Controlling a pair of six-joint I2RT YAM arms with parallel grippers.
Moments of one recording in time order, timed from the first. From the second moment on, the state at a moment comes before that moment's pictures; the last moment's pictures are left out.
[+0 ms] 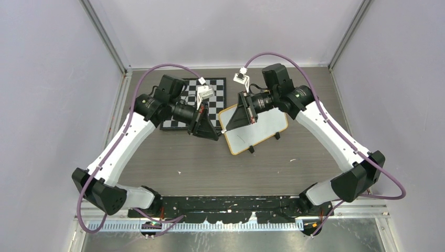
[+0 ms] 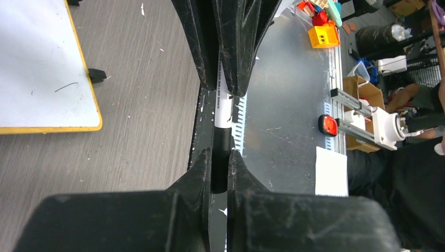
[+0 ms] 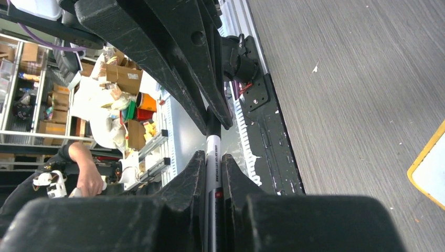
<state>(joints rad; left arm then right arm) -0.50 1.33 1.47 -0.97 1.05 0.14 0.56 1.44 1.53 -0.73 -1.05 0.32</state>
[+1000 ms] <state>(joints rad) -0.14 1.37 1.13 -1.08 0.50 0.51 0.26 1.39 1.63 -1.18 -0.34 0.02</state>
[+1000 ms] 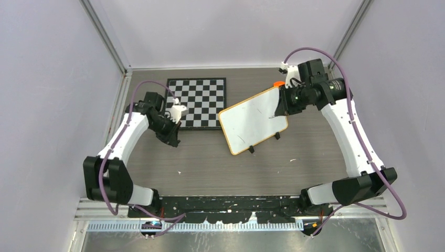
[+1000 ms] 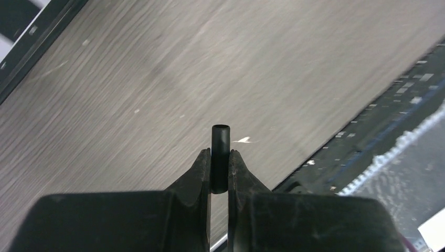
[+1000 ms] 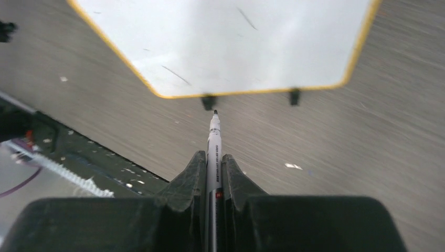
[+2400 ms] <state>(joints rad) 0.06 1.57 0.95 -0.83 0.21 0.59 0.21 1.19 1.49 -1.05 -0.37 0.00</state>
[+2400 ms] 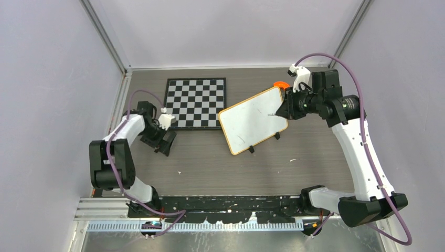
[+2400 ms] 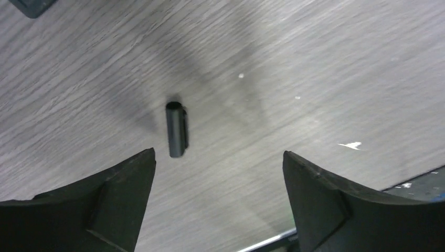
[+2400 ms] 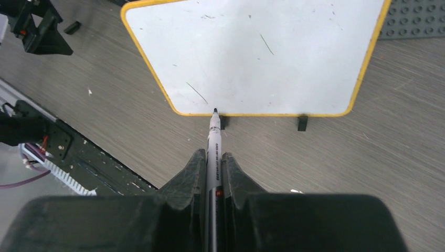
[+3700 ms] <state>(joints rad) -0.41 1.46 1.34 -0.74 0.71 0.02 0.25 1.24 1.34 -1.00 -0.84 -0.09</state>
